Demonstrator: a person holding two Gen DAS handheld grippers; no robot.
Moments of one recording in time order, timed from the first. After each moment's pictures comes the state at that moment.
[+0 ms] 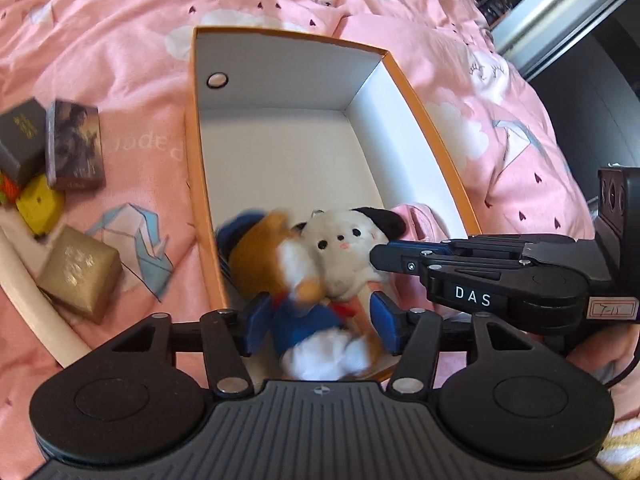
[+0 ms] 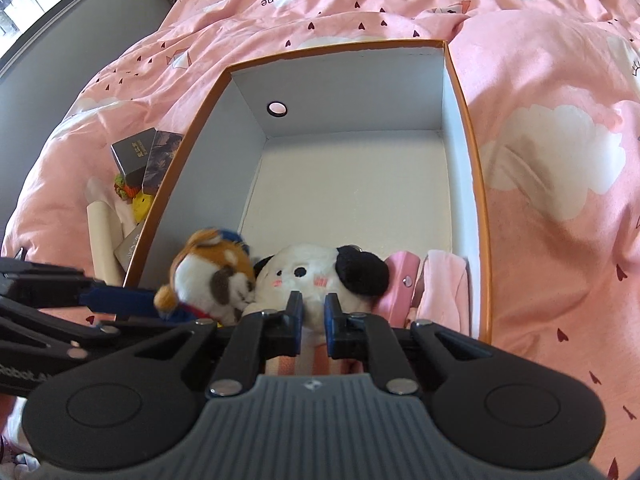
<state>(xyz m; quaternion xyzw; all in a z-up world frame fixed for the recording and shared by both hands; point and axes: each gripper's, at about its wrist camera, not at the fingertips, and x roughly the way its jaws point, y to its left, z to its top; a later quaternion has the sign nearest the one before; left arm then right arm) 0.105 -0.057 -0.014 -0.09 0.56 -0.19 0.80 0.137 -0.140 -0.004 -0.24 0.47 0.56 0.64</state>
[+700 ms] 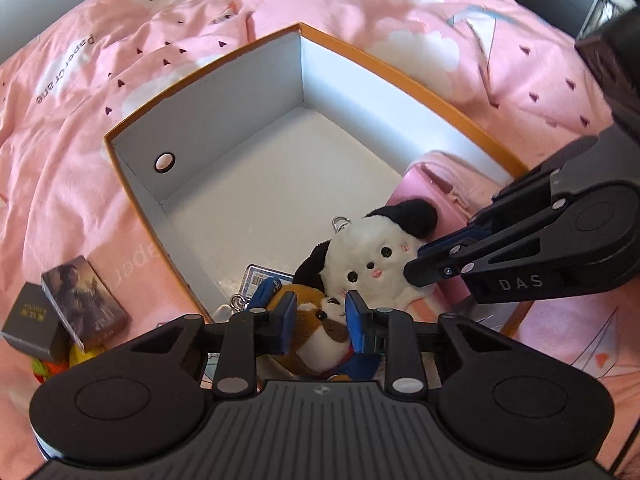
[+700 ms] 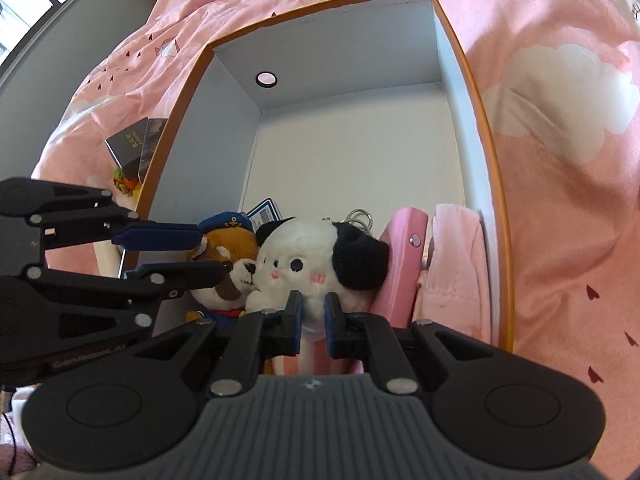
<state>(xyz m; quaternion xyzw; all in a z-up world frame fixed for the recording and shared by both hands) 0.122 -0.106 -0.033 0.19 0.52 -0.26 0.79 0.140 -0.140 -0.023 -0.22 0.52 0.54 0.62</state>
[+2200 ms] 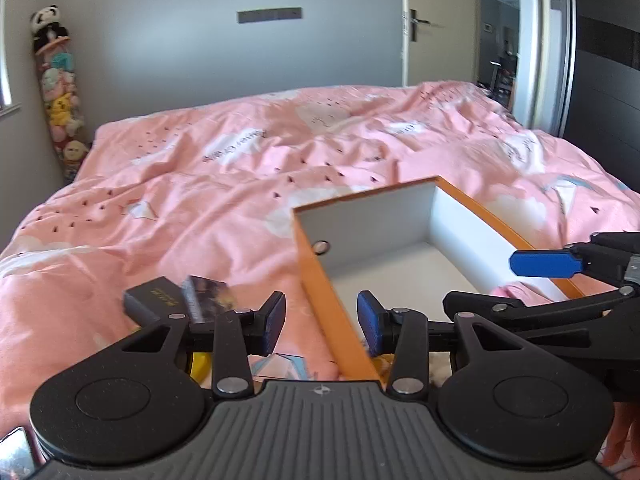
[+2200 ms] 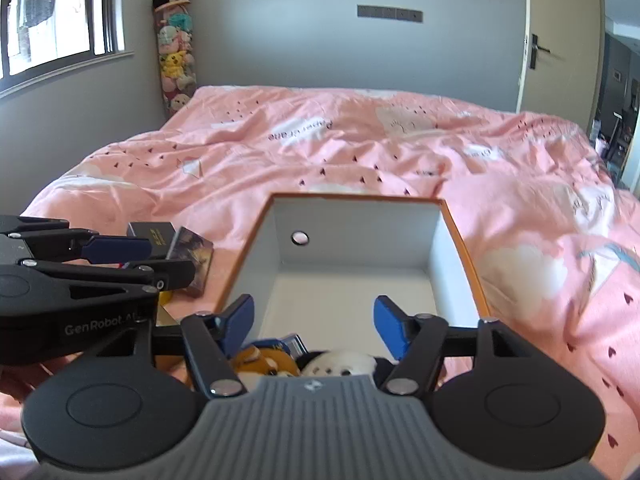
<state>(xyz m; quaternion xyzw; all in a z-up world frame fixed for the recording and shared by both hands) 0.059 -0.028 0.011 0.06 0.31 -0.08 0.95 0.032 -0.165 0.033 -0.19 0.22 0.56 0.78</state>
